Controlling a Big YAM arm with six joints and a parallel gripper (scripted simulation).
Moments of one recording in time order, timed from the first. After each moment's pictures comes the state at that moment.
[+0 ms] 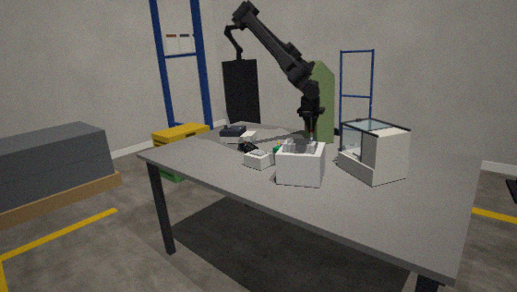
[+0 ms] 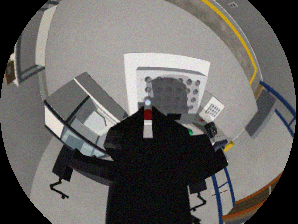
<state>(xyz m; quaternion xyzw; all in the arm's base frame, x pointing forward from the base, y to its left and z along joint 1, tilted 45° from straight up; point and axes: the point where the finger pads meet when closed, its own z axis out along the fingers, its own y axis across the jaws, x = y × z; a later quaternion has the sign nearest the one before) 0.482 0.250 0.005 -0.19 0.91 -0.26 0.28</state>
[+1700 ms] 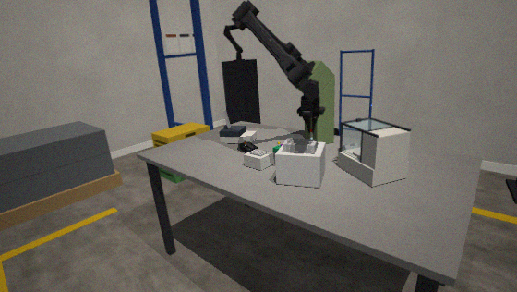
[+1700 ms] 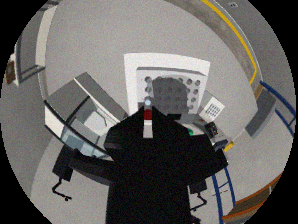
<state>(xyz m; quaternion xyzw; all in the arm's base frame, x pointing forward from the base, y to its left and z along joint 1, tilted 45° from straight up) 0.482 0.249 0.005 -0.19 0.91 -0.26 0.28</state>
